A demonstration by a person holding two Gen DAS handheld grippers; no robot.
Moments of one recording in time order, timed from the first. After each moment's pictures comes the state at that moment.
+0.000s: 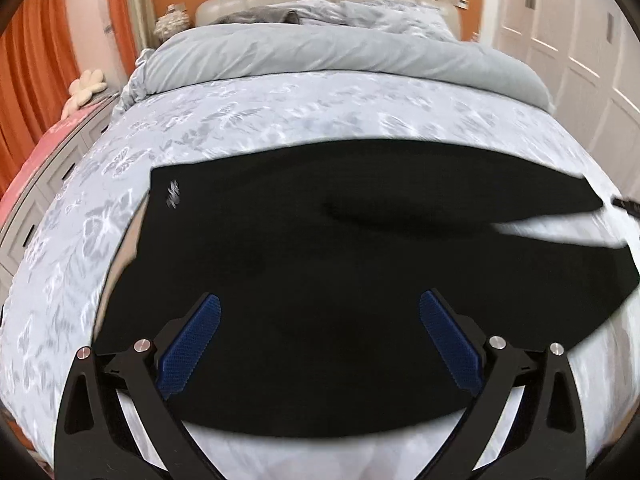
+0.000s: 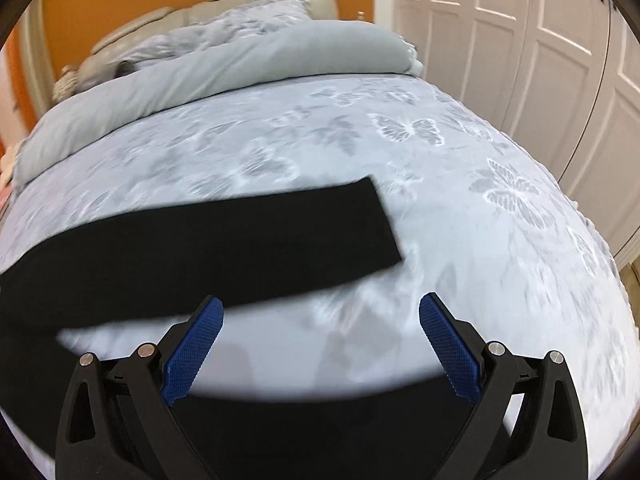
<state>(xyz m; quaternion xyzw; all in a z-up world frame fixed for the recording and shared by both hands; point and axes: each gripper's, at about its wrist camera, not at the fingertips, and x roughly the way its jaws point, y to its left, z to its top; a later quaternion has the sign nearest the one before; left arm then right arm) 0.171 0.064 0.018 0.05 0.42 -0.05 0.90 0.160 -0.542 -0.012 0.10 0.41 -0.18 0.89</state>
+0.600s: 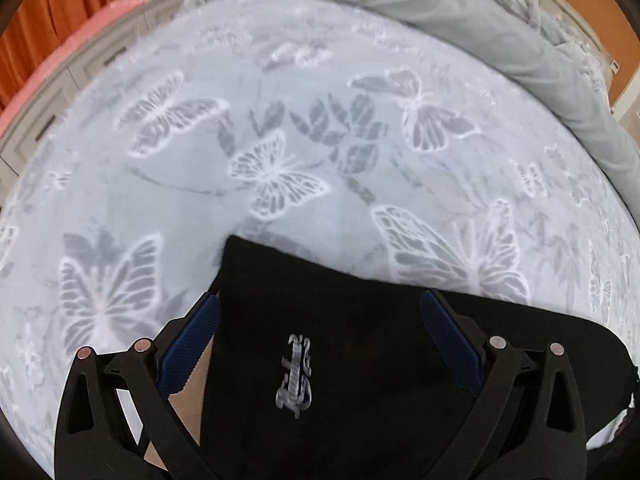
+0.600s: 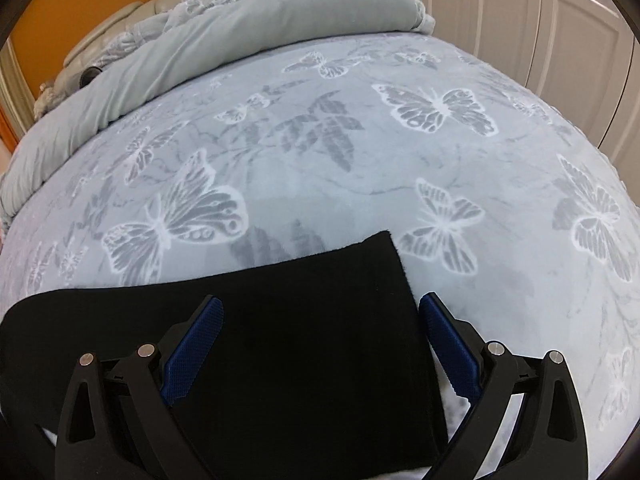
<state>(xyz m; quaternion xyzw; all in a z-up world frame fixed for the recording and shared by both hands) 0.438 0.242 -0.055 -0.10 0.54 0.08 0.83 0.286 -0.614 -0.078 0.16 0.46 -0.16 0.86</state>
